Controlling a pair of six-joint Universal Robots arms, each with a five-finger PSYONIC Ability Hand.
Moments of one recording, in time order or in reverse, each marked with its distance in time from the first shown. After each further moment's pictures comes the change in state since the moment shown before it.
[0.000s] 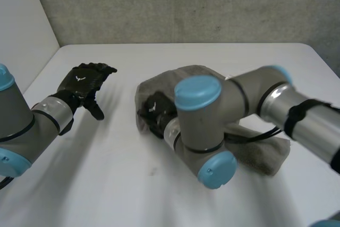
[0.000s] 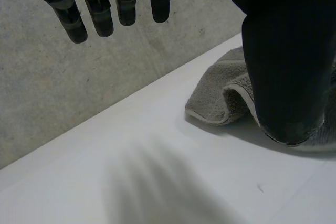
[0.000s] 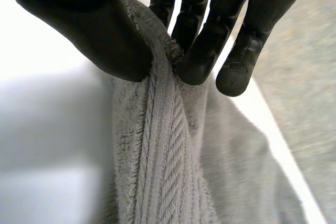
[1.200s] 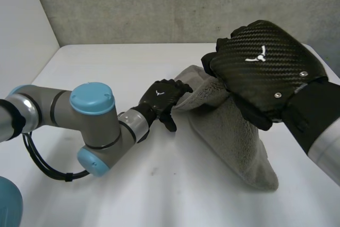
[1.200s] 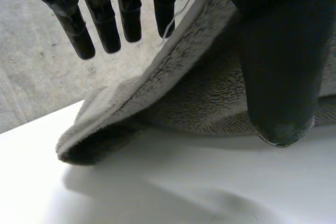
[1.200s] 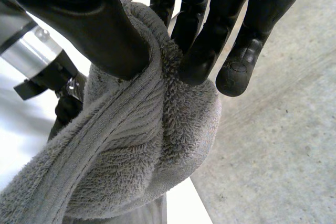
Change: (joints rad) left arm -0.378 -0.404 0.379 0.068 -0.012 -0.190; right arm -0.203 -1.137 0.733 0.122 -0.103 0.086; left_hand 0.174 0.178 0.180 0.180 0.142; right_hand 0.002 0.000 0.000 0.000 0.000
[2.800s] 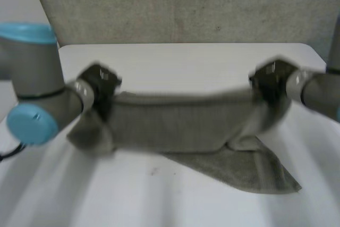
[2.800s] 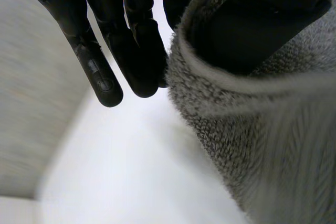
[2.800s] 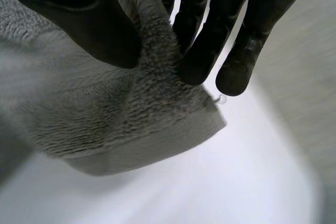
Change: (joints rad) left arm 0.193 0.190 0.167 -0.581 -0.248 0.721; right arm -0.351 0.759 -0.518 0.154 0.005 -0.136; left_hand 0.861 0.869 0.868 0.869 0.861; right_hand 0.007 0.035 0.000 0.007 0.013
